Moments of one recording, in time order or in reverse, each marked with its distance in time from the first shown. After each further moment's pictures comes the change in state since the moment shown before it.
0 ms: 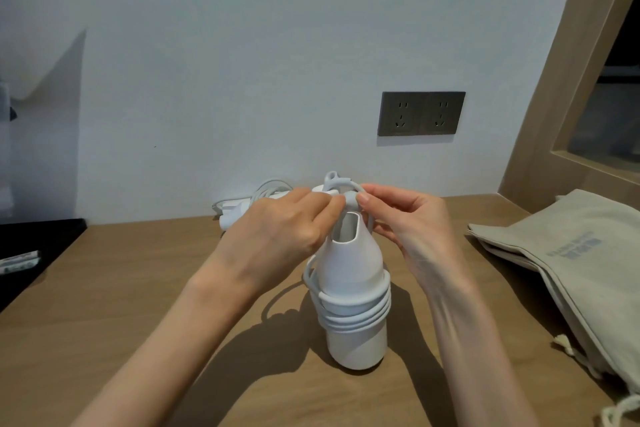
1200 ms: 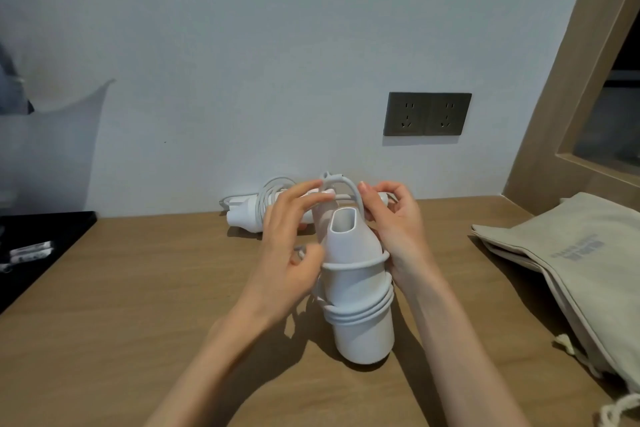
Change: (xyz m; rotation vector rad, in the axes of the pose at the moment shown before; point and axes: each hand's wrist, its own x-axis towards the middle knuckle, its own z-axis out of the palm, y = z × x) left_hand -0.030 0.036 0.024 -1.031 0.137 -0.755; right_hand 0.012 0.028 0.019 0.137 0.055 0.027
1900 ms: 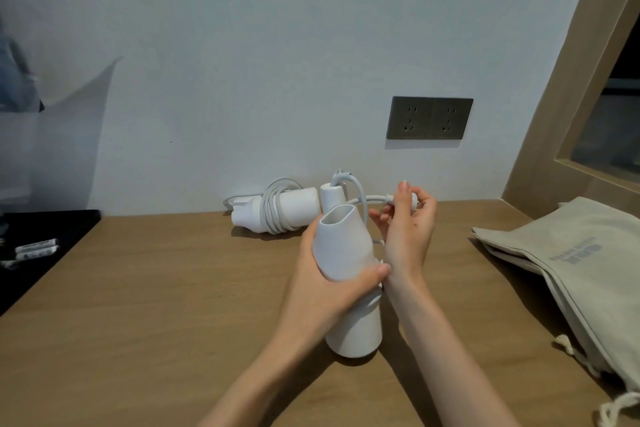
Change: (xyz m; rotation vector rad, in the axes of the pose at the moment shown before) left_hand -0.026 0.006 0.034 -0.445 0.001 -0.499; right_hand 0.001 0.015 0.009 0.117 0.317 -0.226
